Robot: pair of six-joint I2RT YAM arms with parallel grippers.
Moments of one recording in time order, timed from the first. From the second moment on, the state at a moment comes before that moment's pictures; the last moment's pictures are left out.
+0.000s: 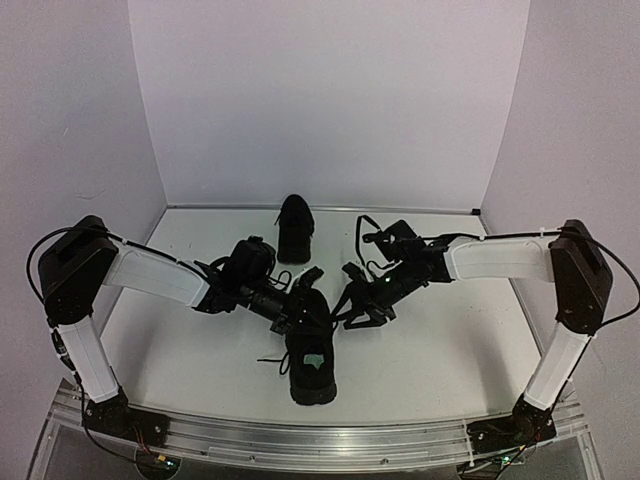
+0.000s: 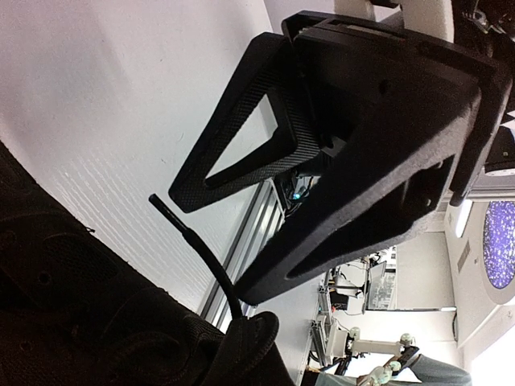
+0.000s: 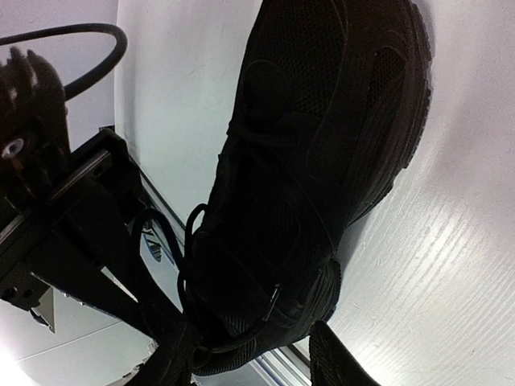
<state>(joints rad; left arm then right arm) -0.86 1.79 0.95 0.26 0.91 -0.85 0.74 1.77 1.17 -0.40 -0.72 0.68</state>
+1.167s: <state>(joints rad) -0.76 1.51 1.04 -0.24 0.61 -0.57 0.71 1.78 1.13 -0.25 -0.76 0.78</state>
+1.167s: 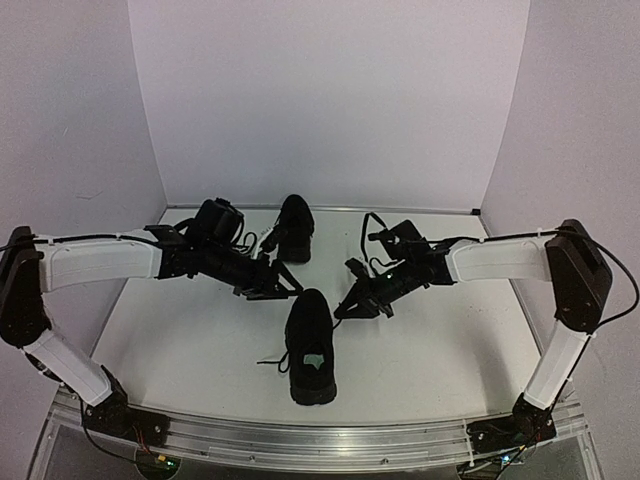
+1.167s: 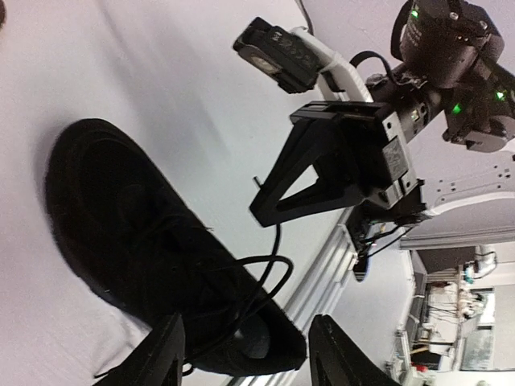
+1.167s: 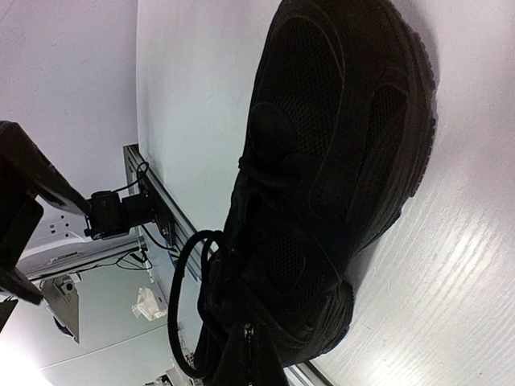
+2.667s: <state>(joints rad) -0.94 1.63 0.83 -0.40 0.20 0.44 0.66 1.69 1.13 -0.43 -0.63 0.67</state>
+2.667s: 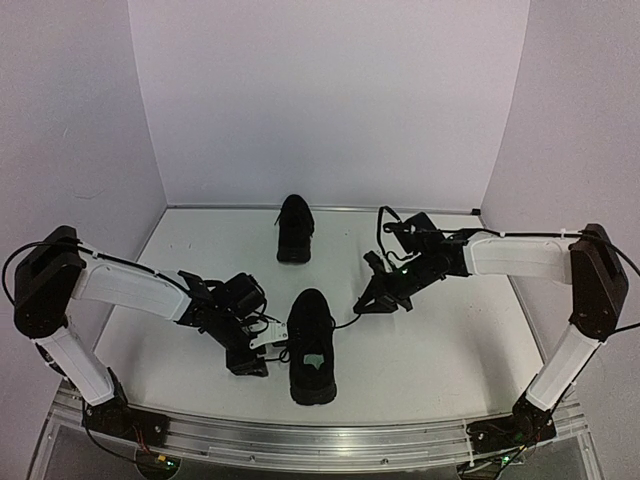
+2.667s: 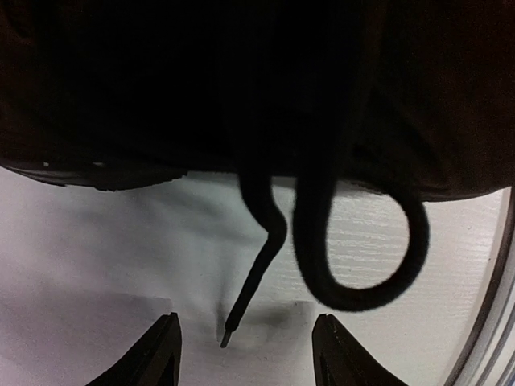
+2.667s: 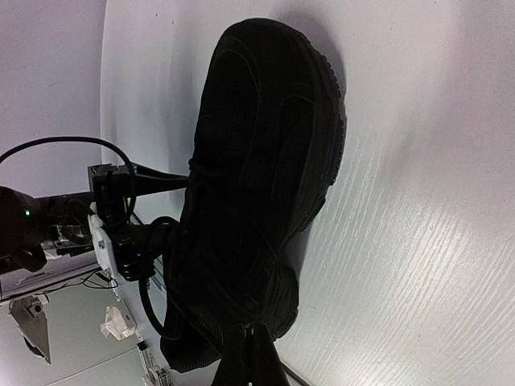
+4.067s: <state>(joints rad) -0.87 0.90 0.80 -0.62 -0.21 -0.52 0.54 1.30 1.05 -0.69 -0.18 0.73</state>
